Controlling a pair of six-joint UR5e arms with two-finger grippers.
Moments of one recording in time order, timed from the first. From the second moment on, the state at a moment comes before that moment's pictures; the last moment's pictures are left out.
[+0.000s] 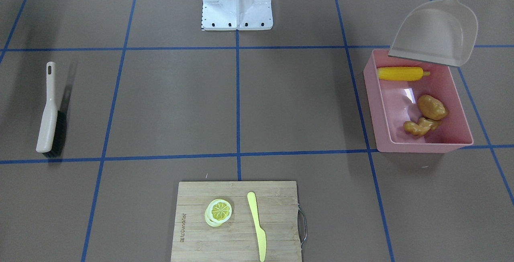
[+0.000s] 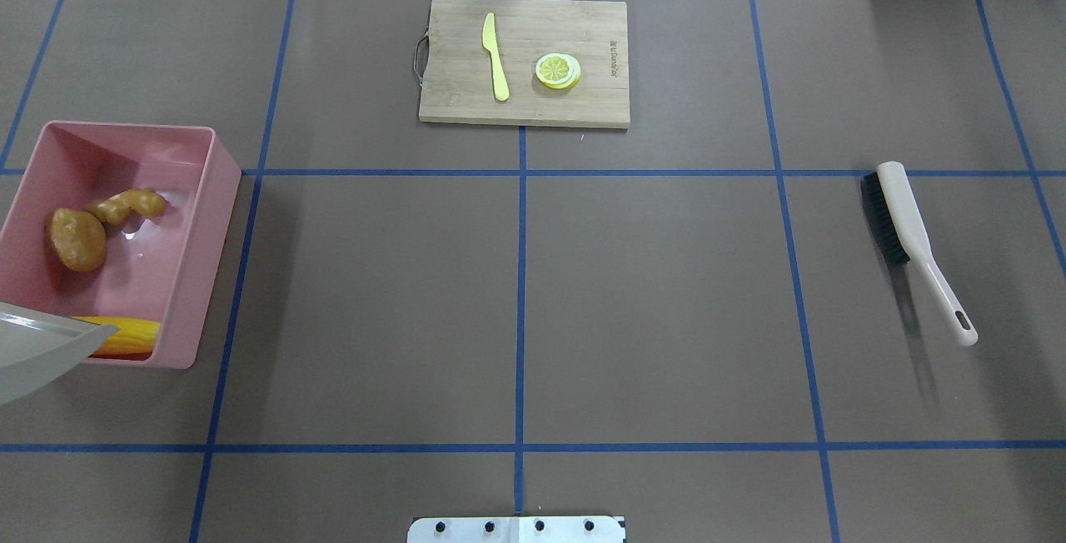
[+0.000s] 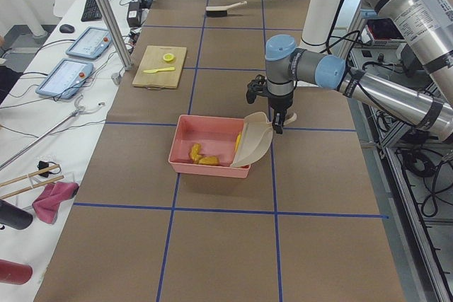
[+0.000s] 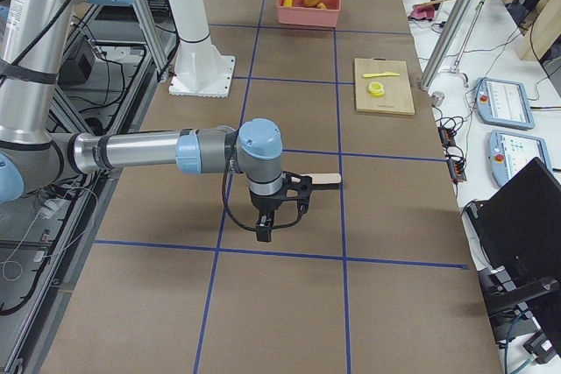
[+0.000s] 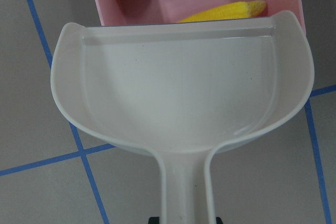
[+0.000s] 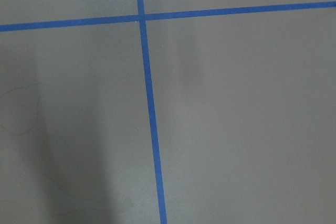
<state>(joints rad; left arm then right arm) -1.06 -0.99 -2.56 -1.43 -2.25 -0.28 1.55 -1.90 2.00 -1.60 2.23 0.19</state>
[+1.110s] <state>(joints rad) -1.09 -1.13 -2.57 -1.82 -2.09 -0.27 1.55 -1.85 1.90 -1.49 2.21 0.19</state>
